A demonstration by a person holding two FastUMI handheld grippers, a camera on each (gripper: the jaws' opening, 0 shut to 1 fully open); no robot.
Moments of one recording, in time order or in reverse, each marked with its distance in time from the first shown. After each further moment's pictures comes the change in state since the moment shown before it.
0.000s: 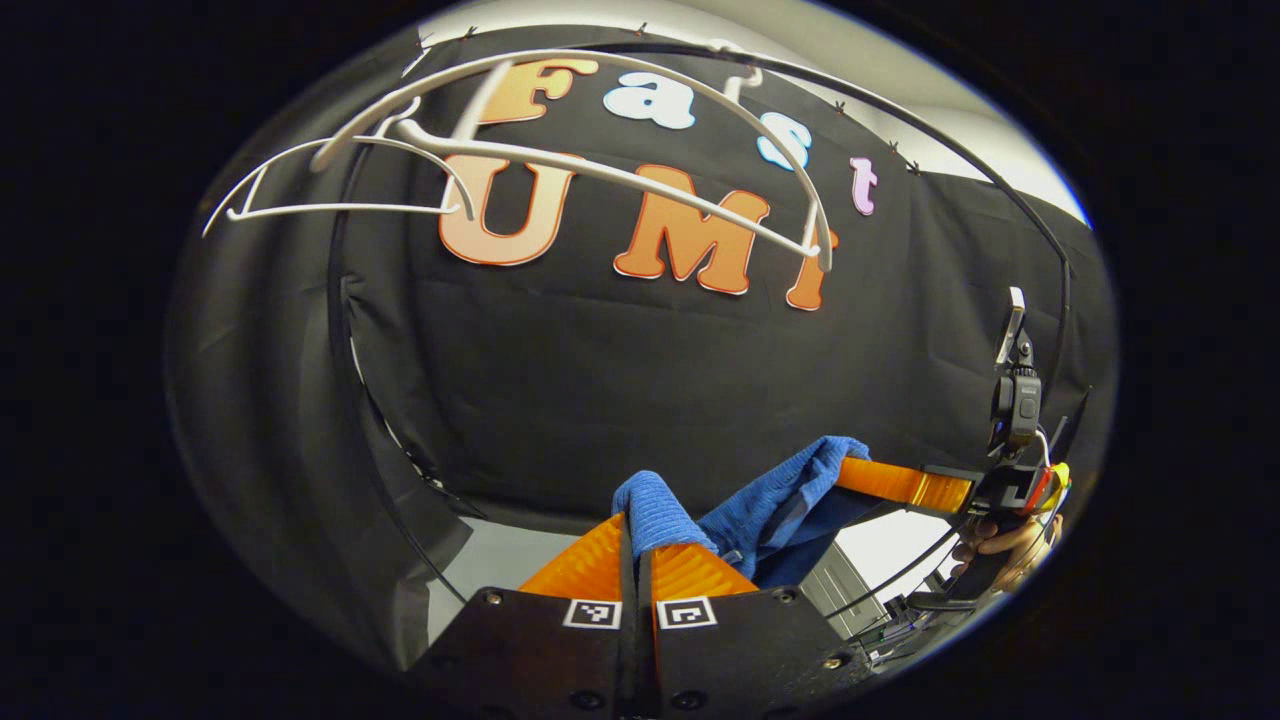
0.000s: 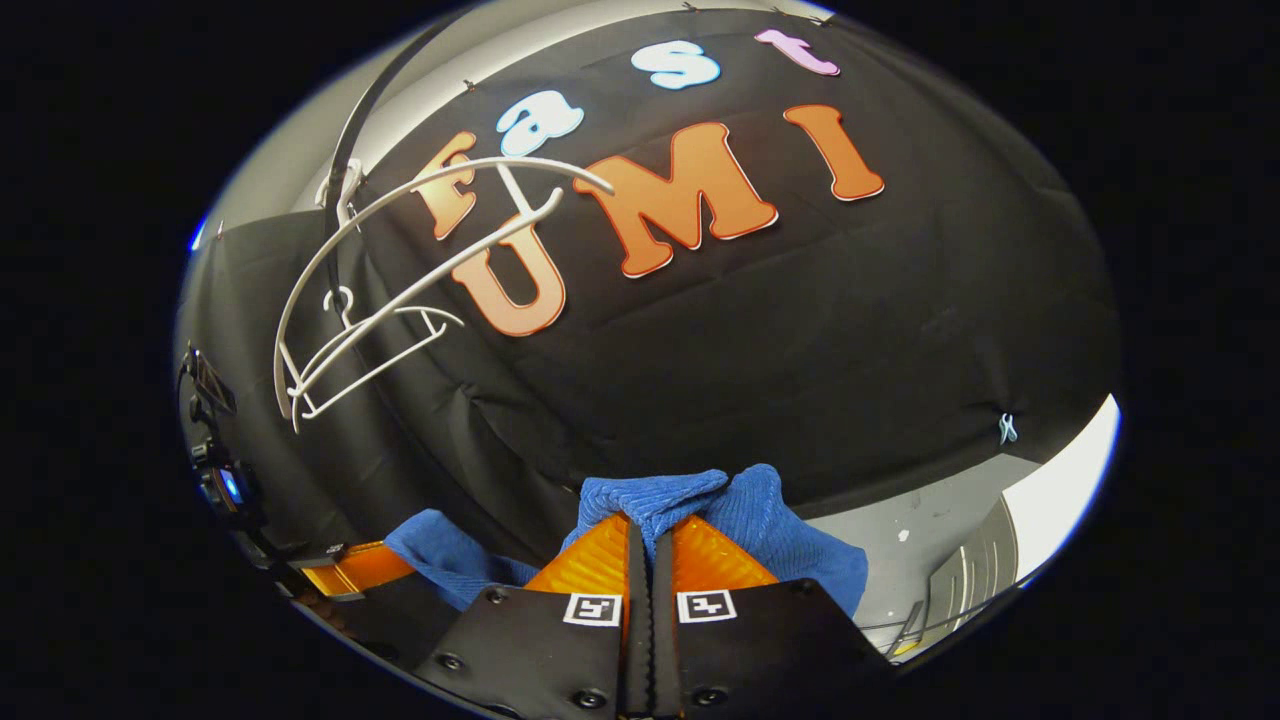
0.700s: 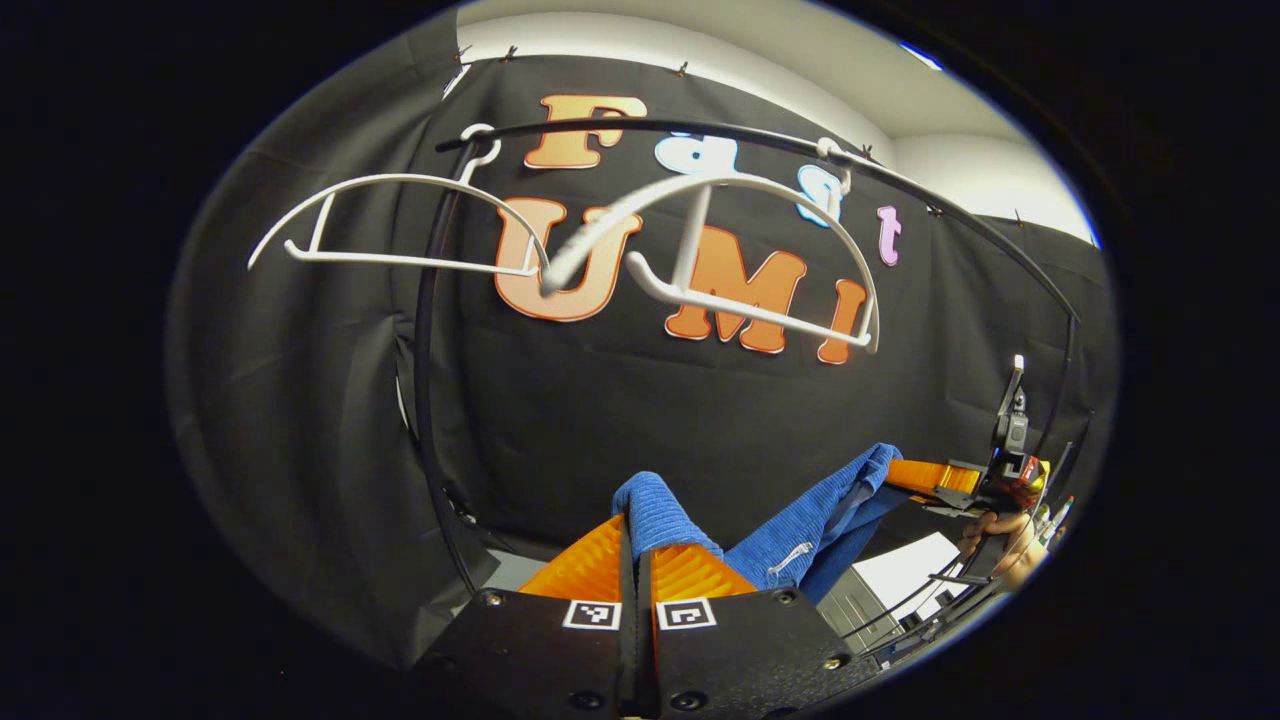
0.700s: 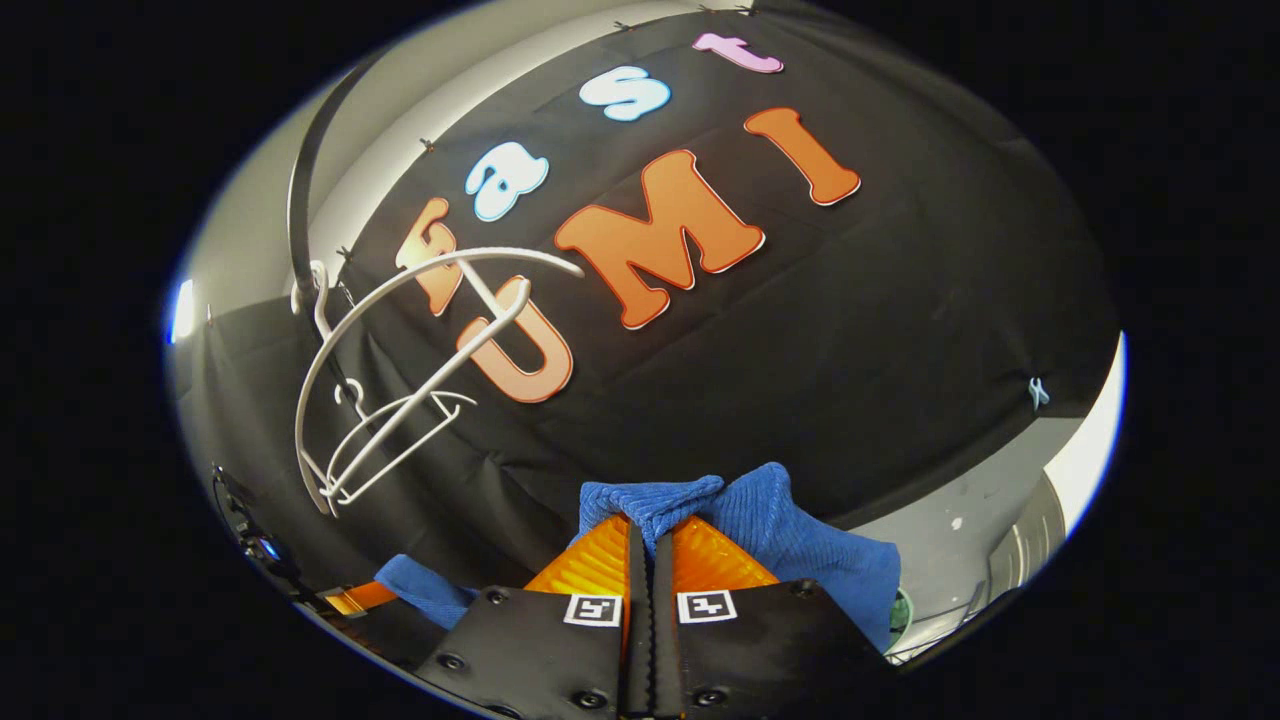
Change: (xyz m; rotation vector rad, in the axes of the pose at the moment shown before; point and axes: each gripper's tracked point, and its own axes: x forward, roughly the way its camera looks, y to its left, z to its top) left arm -0.051 0.087 0.054 -0.038 -0.124 0.062; right arm 0.002 0.012 0.057 0.171 -0.124 0.045
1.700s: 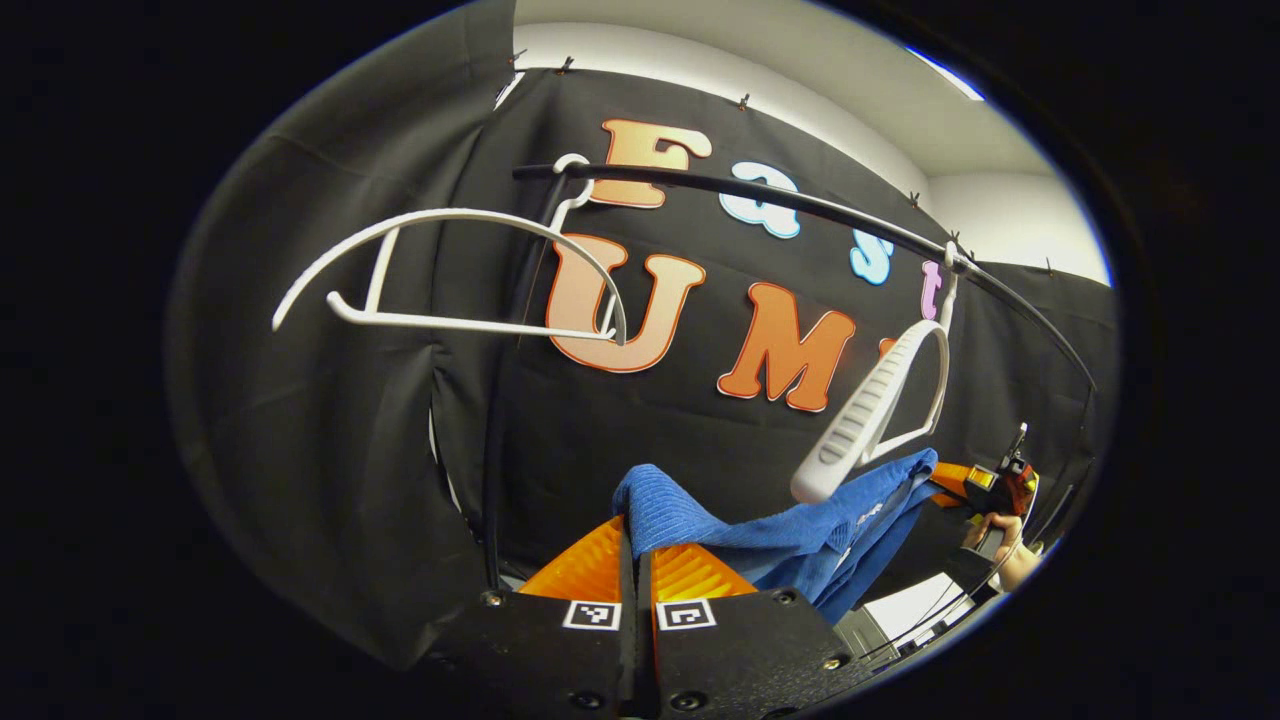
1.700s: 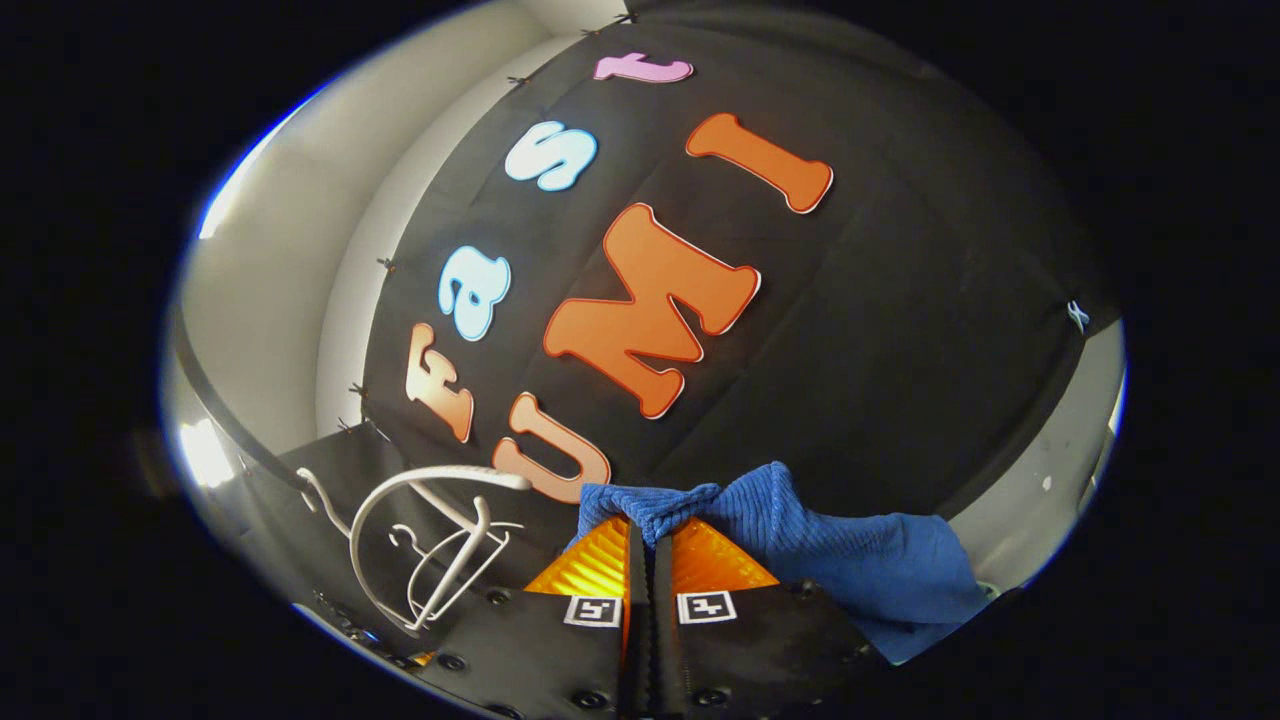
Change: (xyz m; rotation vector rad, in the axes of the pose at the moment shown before) left arm 0.009 0.100 0.079 -0.083 -0.114 0.064; right arm 0.053 -0.024 0.114 0.300 -0.157 0.145
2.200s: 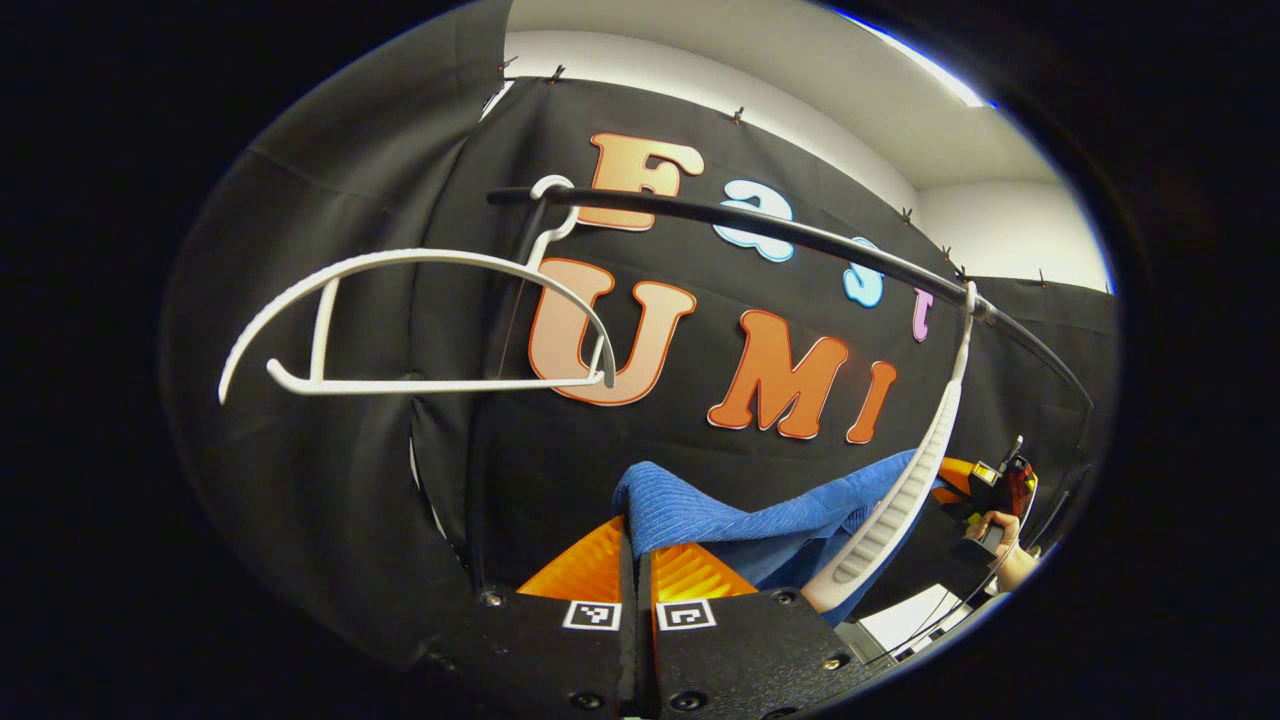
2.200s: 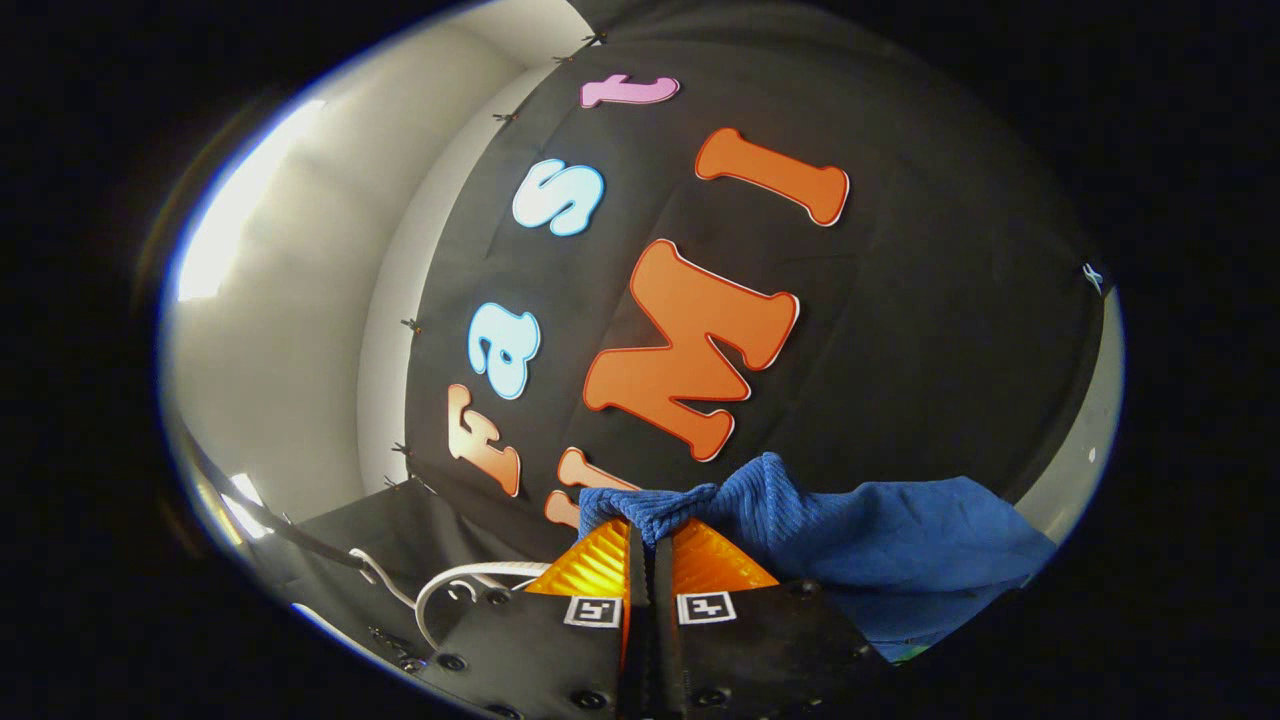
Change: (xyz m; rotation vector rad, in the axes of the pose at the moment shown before) left arm 0.036 0.001 0.039 0.009 -0.048 -0.044; right arm 0.030 0.028 0.057 0.148 -0.083 0.114
